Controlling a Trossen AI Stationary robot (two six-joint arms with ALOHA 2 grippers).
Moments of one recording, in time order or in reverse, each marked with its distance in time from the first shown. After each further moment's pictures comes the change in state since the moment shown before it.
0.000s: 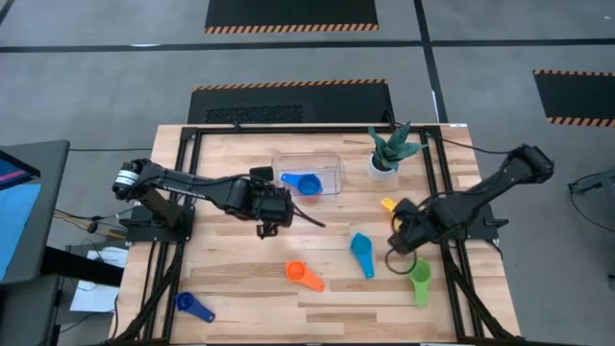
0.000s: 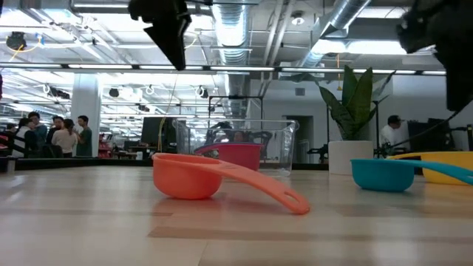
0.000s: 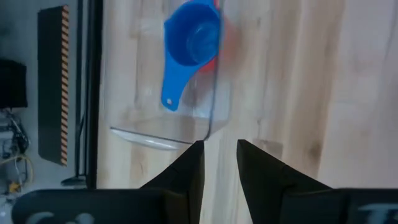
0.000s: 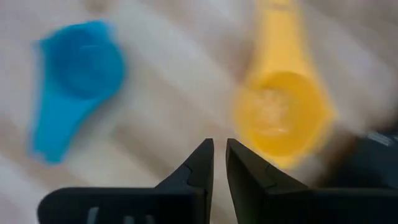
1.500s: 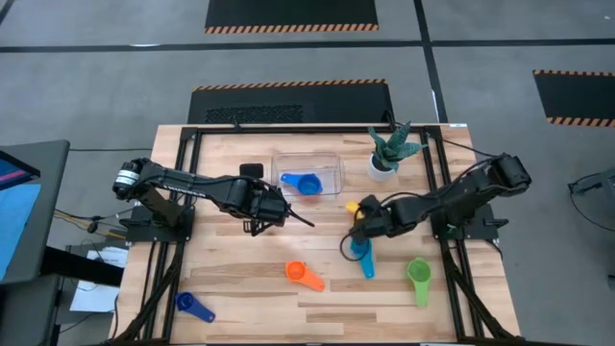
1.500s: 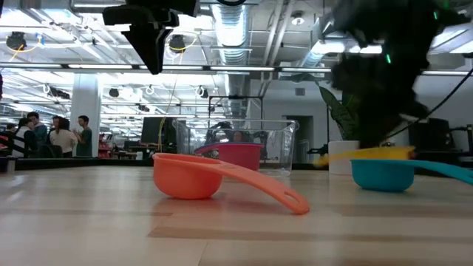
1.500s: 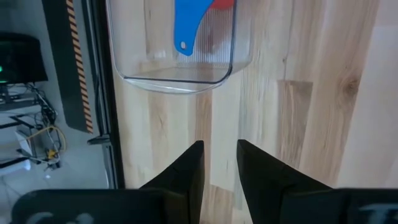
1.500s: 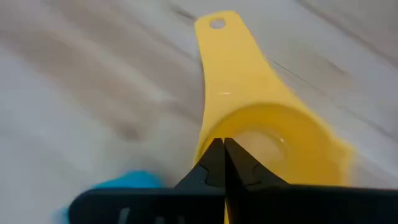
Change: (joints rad) left arm 0.008 0.000 0.000 -0.210 -0.022 -0.004; right arm -0.242 0.320 -0.021 0.600 0.070 -0.219
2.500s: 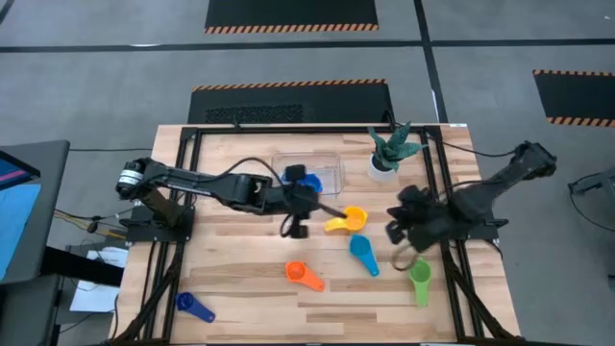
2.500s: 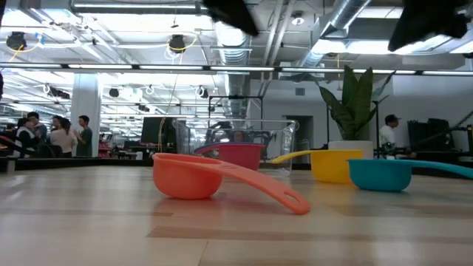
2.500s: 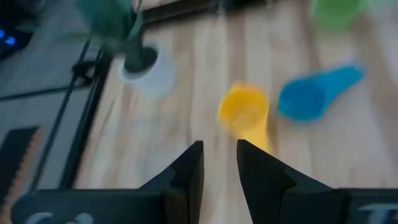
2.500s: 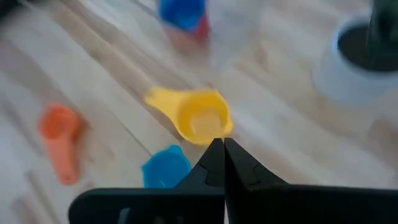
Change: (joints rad) left arm 0.032 0.032 0.004 0.853 0.176 0.267; right arm 0.317 -0.430 0.166 -0.460 0.354 0.159
